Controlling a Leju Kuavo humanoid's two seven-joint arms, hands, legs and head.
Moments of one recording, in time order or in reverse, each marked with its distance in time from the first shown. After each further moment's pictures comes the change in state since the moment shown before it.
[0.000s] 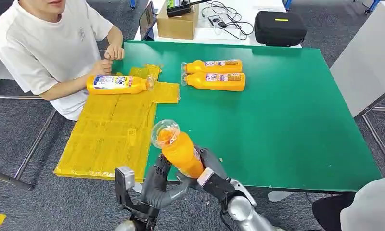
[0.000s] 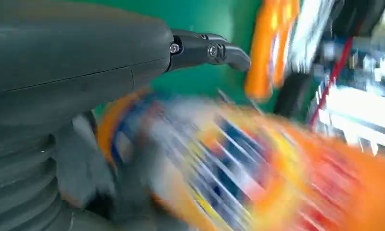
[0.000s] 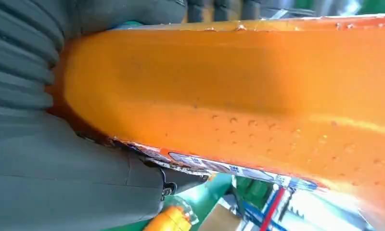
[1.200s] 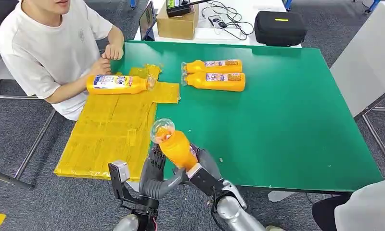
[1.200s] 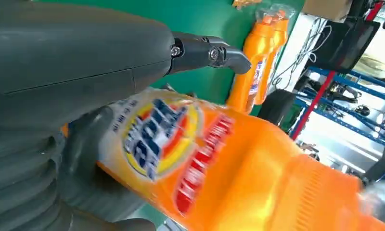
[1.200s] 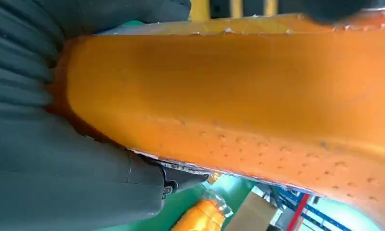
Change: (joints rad) left arm -0.027 -0.034 0.016 -0.016 0.084 0.043 -0.018; right arm -0.054 0.060 0.030 0.213 0.063 -0.154 0.016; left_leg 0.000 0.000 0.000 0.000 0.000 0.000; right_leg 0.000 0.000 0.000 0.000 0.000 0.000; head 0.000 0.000
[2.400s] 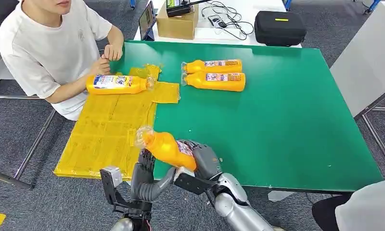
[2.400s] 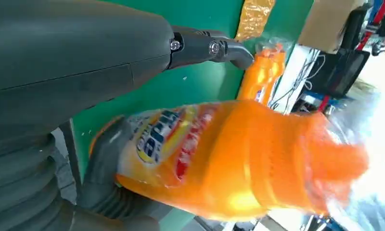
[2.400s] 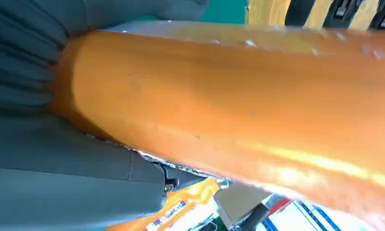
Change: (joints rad) left arm 0.041 0.017 0.039 -0.003 -0.018 0.029 -0.021; right arm -0.082 -0.002 0.080 0.090 0.295 -0.127 0.107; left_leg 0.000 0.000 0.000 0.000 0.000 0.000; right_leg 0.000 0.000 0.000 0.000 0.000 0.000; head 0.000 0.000
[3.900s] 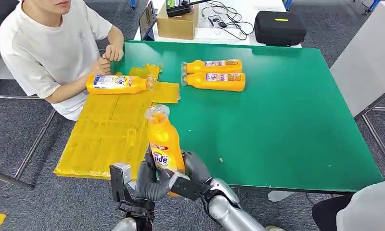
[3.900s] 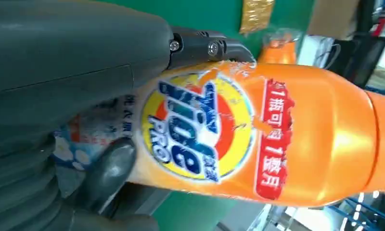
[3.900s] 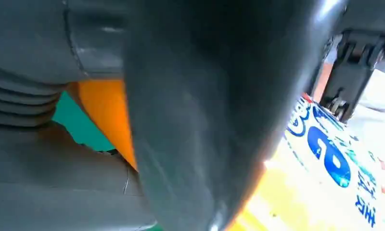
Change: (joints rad) left arm -0.029 0.010 -0.047 -0.005 -0.089 0.071 0.090; right arm 0.006 0.024 0.048 0.026 -0.176 0.164 -0.101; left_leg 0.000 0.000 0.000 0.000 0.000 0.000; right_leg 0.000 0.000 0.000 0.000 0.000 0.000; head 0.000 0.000
